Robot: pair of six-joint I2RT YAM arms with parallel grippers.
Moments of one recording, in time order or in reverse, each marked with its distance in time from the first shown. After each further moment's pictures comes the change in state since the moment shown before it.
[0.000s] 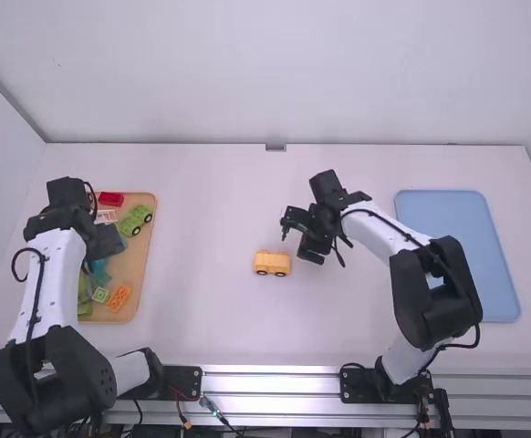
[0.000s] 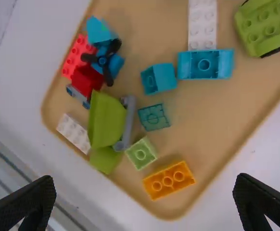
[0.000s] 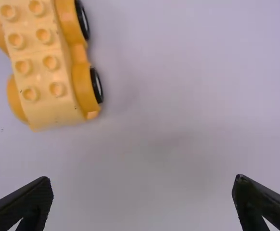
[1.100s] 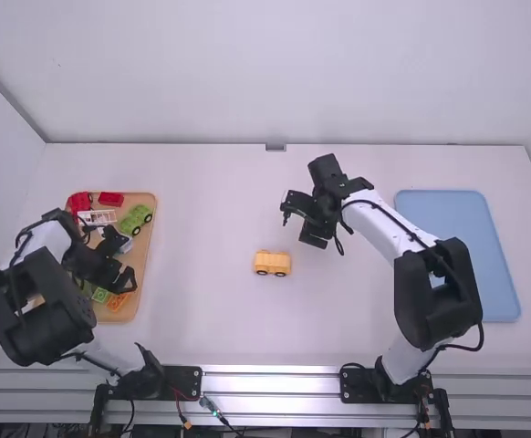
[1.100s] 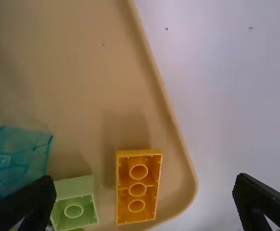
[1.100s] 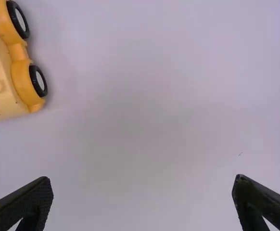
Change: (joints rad) left arm 0.222 0.358 -0.049 -0.032 0.457 1.044; right arm 0.001 0.000 0.129 -0.069 0.138 -0.001
